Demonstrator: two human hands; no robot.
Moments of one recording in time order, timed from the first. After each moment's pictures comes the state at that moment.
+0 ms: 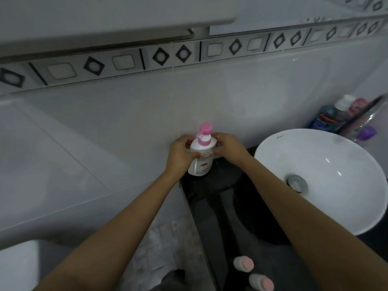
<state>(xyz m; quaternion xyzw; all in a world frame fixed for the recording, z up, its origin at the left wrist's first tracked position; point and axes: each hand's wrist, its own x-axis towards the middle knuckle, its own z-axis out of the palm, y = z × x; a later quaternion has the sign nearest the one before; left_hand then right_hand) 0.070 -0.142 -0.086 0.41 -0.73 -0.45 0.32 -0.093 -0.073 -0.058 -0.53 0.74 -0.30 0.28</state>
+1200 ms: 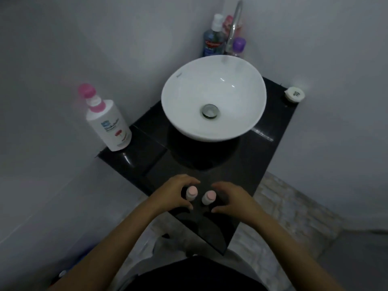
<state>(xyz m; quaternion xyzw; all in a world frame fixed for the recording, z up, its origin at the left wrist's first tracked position) 0.080 0.047 -0.153 0.03 -0.89 -0.43 -0.15 0.005 0.261 -0.120 -0.29 0.87 -0.22 0.31</state>
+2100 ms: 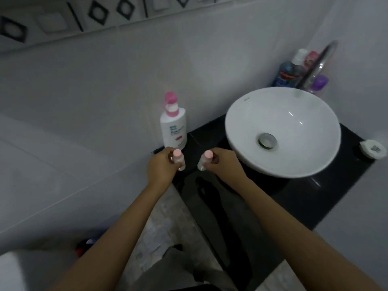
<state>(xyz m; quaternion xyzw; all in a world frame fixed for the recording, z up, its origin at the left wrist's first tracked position) 0.106 -0.069 -0.131 0.44 -0.79 -0.39 0.18 -0.038 0.060 -0.099 -0.38 0.82 -0.35 0.25</state>
